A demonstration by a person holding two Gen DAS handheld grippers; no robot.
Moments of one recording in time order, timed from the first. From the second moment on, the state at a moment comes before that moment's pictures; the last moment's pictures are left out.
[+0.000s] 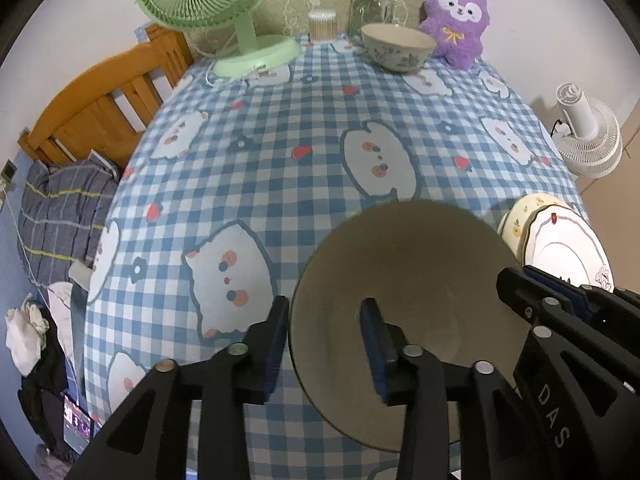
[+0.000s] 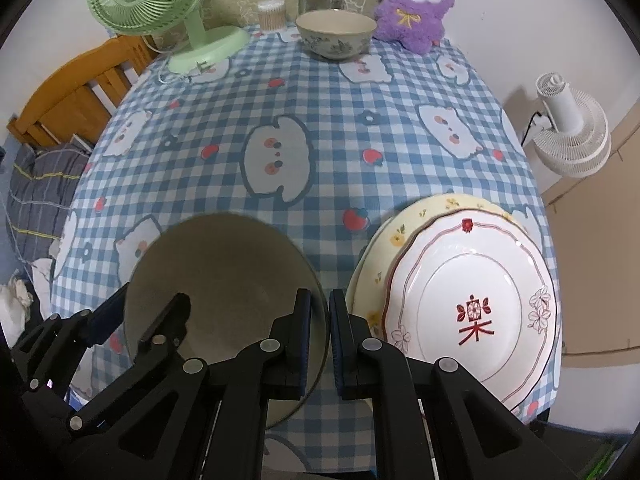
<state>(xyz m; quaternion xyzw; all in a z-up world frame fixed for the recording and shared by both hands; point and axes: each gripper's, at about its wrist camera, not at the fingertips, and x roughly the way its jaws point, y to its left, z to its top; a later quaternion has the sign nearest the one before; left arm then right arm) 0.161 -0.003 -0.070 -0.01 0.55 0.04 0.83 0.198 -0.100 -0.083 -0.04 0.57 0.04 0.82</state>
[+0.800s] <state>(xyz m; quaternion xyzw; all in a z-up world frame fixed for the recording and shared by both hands) 0.152 -0.016 0.015 0.00 0.49 0.07 0.87 0.189 -0.108 0.005 -0.05 0.50 0.08 0.86</state>
